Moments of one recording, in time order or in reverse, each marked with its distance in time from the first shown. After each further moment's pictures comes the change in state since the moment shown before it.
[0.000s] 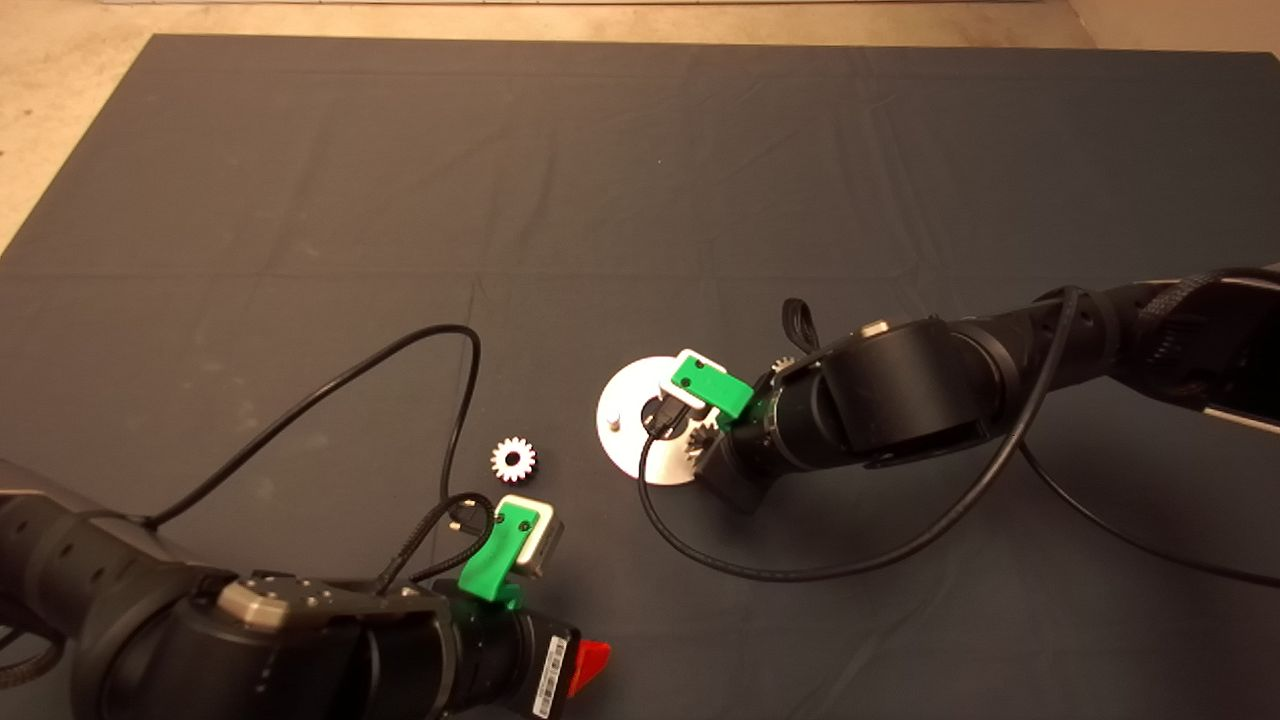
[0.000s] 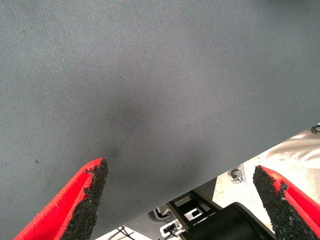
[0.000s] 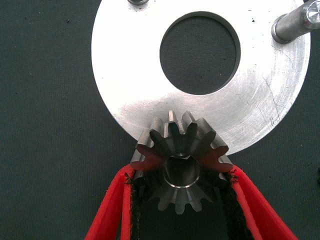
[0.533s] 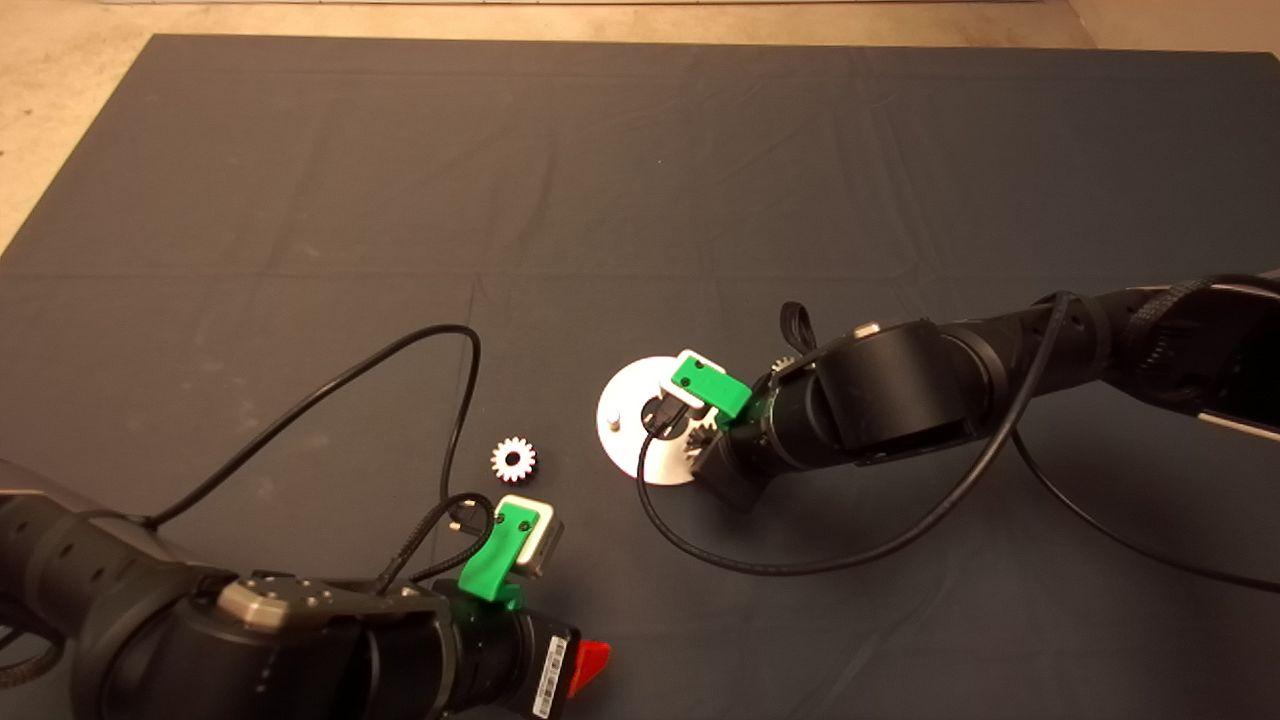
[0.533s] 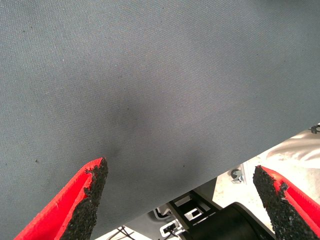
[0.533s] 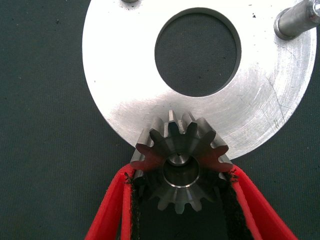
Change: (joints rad) left arm 0.000 0.000 0.000 0.000 0.000 0.000; right arm -0.013 0.000 -0.025 -0.004 0.009 0.000
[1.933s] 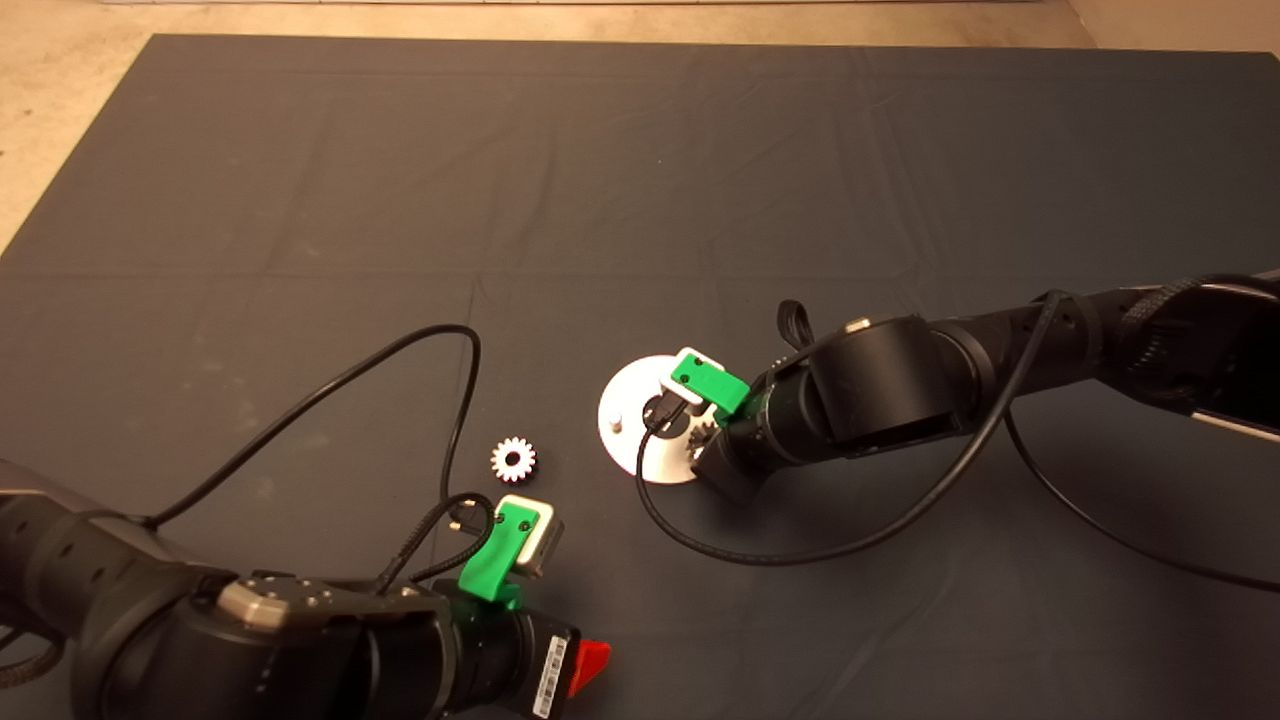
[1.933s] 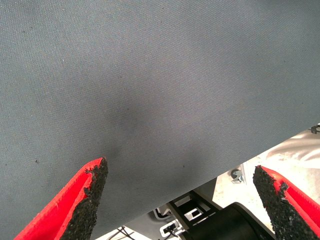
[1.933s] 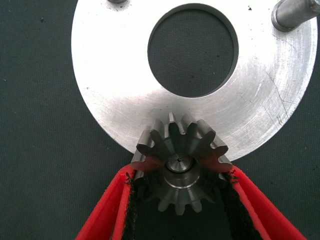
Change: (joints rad) left arm 0.000 0.000 0.000 0.000 0.000 0.000; right arm -0.003 0.006 -0.022 -0.001 -0.004 0.000
